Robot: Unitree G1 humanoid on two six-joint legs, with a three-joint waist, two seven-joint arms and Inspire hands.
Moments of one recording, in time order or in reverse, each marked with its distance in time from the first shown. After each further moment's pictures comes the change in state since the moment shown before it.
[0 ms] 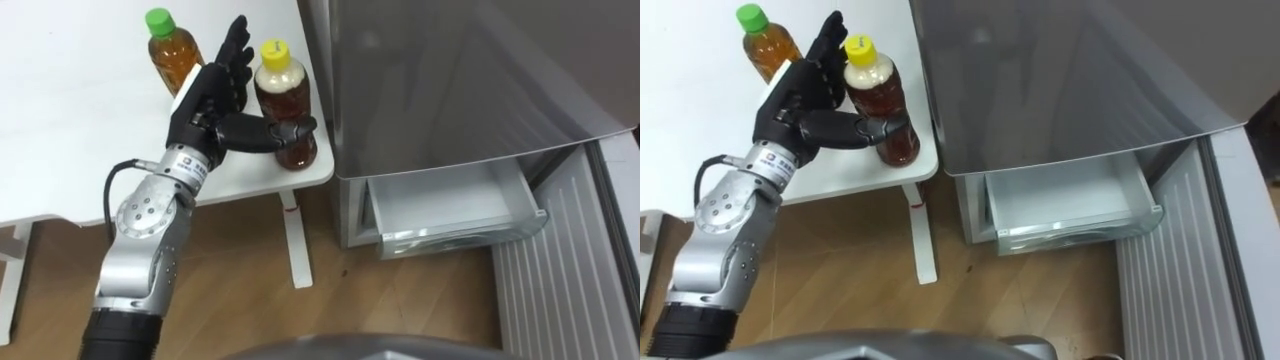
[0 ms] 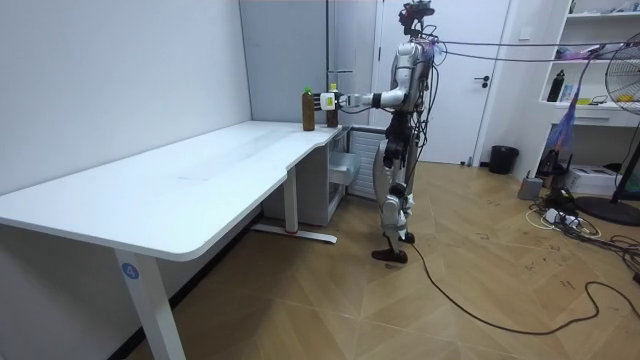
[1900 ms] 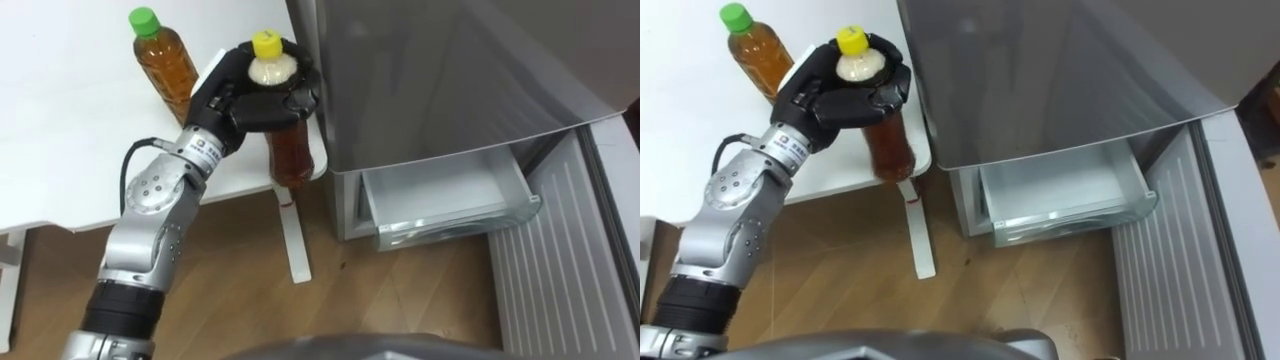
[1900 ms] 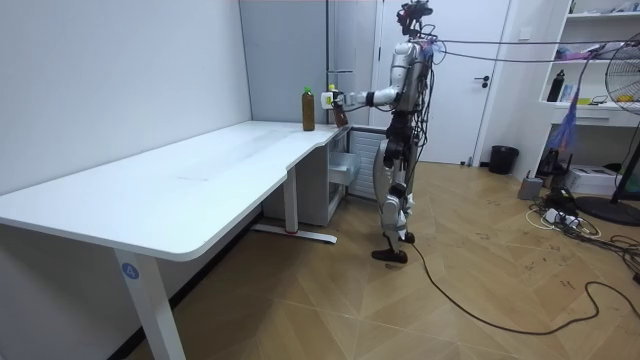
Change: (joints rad) left arm -0.101 0.042 -0.078 0.051 -0.087 0.019 -0.072; right arm -0.001 0.001 0.009 -0.009 0.009 0.040 0.000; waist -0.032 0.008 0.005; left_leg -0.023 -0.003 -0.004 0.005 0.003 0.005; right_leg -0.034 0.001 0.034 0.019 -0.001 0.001
